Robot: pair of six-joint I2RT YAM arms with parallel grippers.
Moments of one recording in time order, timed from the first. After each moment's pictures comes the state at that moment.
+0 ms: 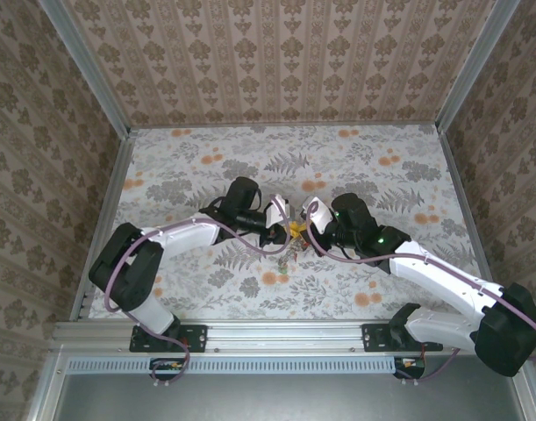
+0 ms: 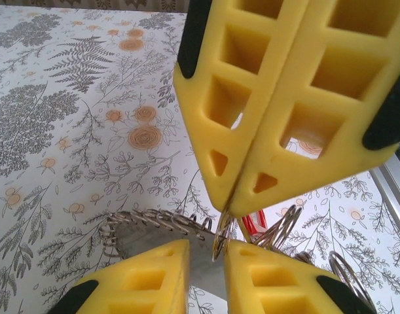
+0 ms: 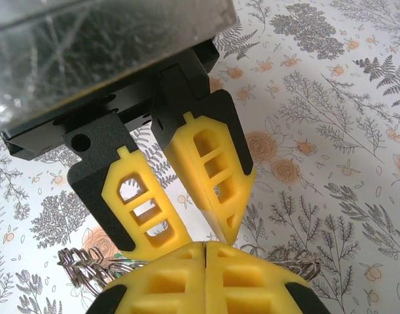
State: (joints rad) left arm -0.71 1.61 0.89 0.05 0.86 0.49; right arm 0.64 1.12 0.74 -0.25 -0.22 -0.13
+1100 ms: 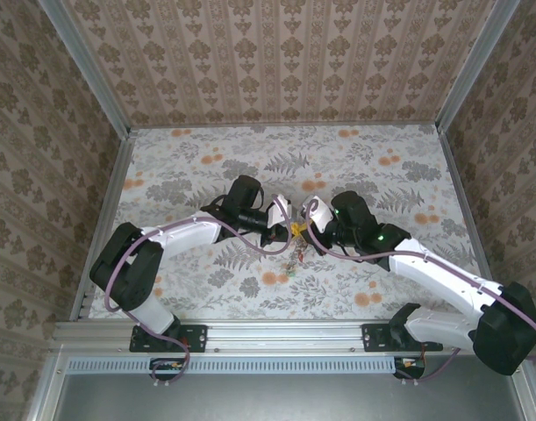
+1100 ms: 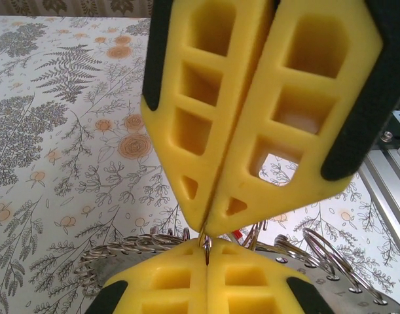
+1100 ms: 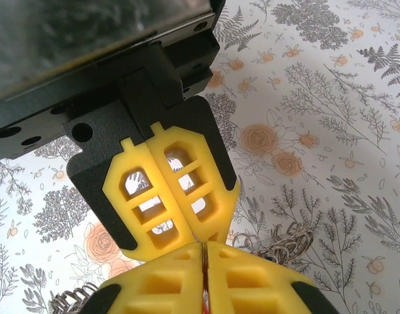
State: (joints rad) left arm -0.72 1.61 0.92 0.01 0.88 0.52; right arm 0.64 1.13 0.77 -0.30 -0.23 -0.13
